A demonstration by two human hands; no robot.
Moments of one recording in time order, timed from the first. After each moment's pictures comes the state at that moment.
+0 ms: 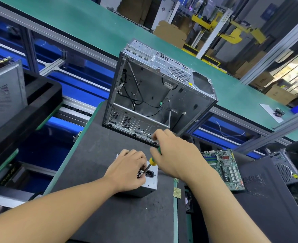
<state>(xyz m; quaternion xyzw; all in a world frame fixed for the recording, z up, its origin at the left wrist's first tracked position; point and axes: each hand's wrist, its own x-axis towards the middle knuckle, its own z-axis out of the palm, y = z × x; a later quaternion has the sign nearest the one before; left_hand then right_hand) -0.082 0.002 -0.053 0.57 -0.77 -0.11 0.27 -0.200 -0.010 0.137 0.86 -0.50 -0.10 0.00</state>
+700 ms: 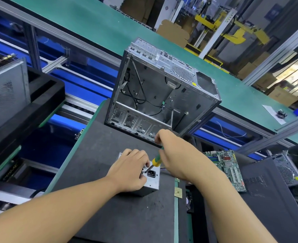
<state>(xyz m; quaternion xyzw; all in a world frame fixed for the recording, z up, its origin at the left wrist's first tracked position) -0.082 0.005 -0.059 0.56 -0.78 -0.11 0.27 -0.203 -0.009 0.145 0.87 -0.48 -0.10 -0.10</state>
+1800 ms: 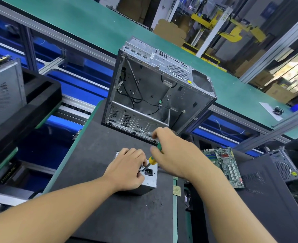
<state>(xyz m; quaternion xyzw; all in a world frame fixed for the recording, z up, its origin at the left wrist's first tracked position) -0.084 0.005 -0.057 0.56 -0.77 -0.10 0.28 -0.208 -0.009 0.141 0.86 -0.49 -0.09 -0.07</state>
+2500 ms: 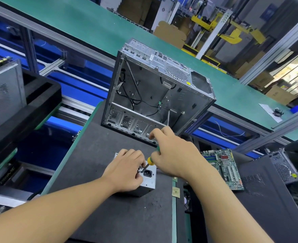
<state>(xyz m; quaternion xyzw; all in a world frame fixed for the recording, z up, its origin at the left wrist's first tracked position) -0.084 0.005 -0.055 0.57 -0.77 -0.09 0.27 -0.206 -0.011 0.139 0.86 -0.49 -0.10 -0.03</state>
